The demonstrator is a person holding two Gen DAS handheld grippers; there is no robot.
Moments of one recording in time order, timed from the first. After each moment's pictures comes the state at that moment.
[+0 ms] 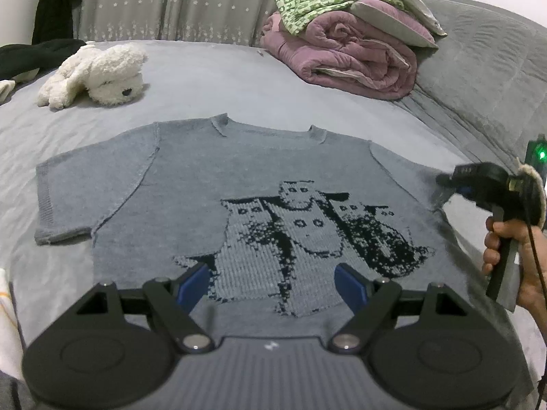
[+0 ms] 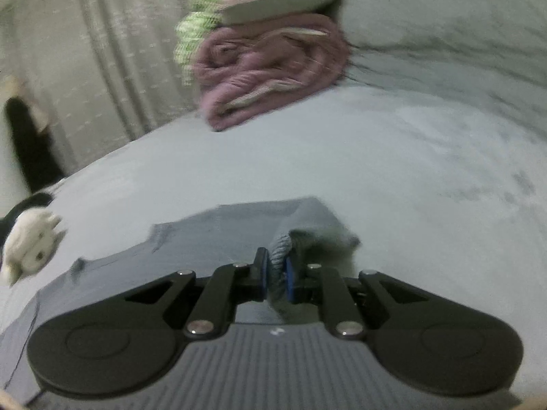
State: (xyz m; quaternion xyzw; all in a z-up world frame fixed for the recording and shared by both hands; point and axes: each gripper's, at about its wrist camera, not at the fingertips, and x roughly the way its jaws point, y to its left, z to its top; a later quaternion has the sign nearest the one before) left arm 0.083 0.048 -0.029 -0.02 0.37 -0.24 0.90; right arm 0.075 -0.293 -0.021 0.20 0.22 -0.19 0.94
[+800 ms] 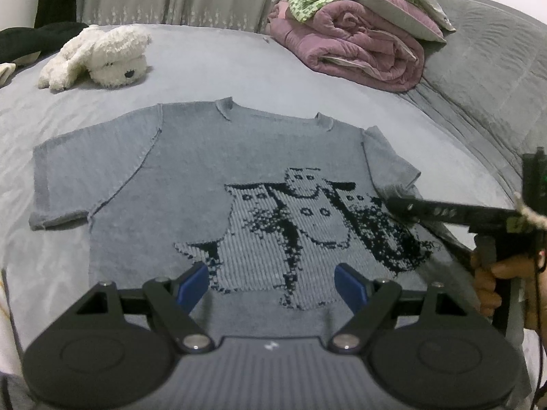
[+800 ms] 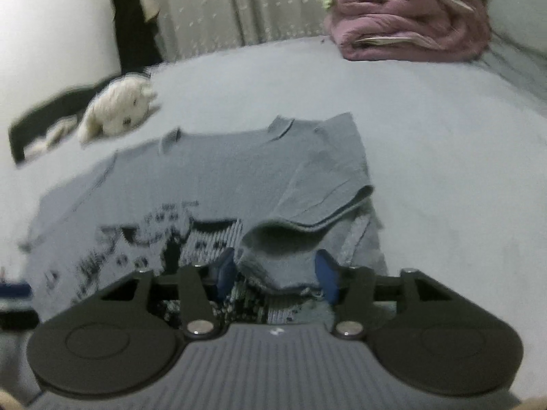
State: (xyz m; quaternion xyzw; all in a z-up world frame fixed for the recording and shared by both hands) left arm 0.091 0.048 -0.038 -0.03 0.39 -0.24 0.89; right arm 0.083 -0.251 -0.042 0.11 0.33 0.01 0.94
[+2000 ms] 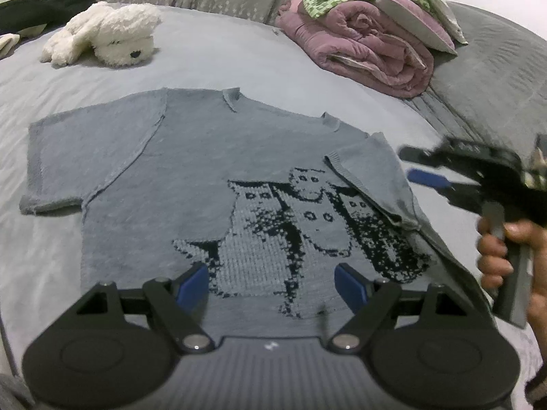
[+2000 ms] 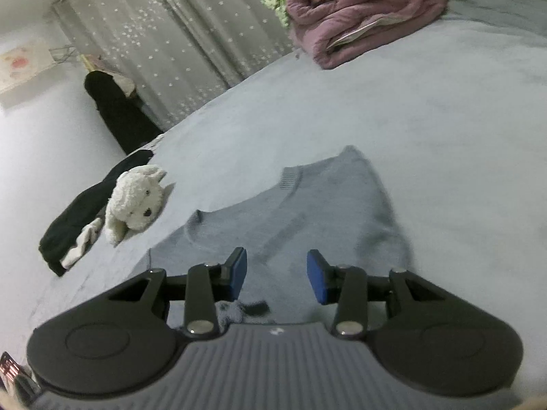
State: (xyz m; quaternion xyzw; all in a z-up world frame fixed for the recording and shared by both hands) left arm 0.105 0.054 -0.041 -0.07 0.41 -0.25 0.87; right arm 0.094 -0.273 -0.003 0.28 0.29 0.00 0.91
